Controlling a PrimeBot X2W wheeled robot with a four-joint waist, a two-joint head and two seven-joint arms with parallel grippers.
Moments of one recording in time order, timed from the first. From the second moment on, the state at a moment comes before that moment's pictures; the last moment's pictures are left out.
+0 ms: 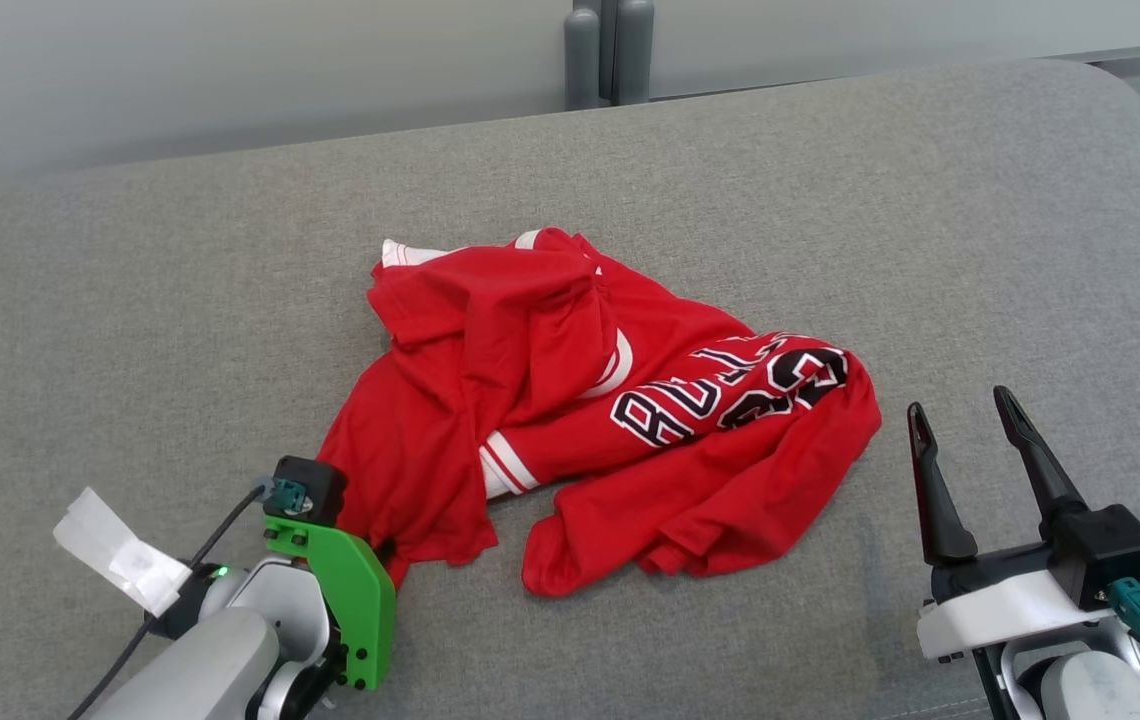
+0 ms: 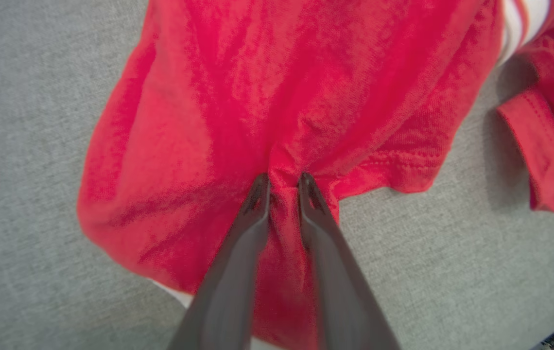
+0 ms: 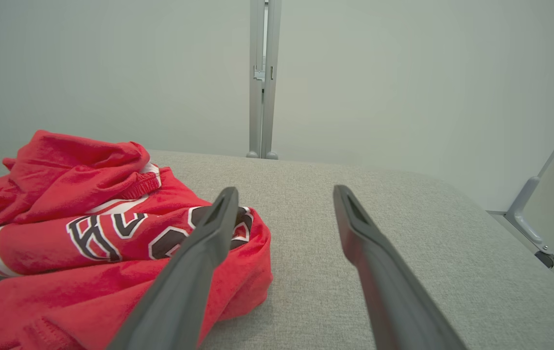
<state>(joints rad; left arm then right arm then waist) -0.46 0.45 -0.92 0.43 -0.88 0.12 0.29 0.00 -0.06 -0.03 0.01 -0.02 0.13 -0.26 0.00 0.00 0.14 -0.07</state>
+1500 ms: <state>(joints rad) -0.33 0.60 -0.70 0.19 -1.07 0.23 0.19 -0.01 -0.05 -0.03 0.02 -0.01 0.13 -0.26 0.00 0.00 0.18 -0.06</state>
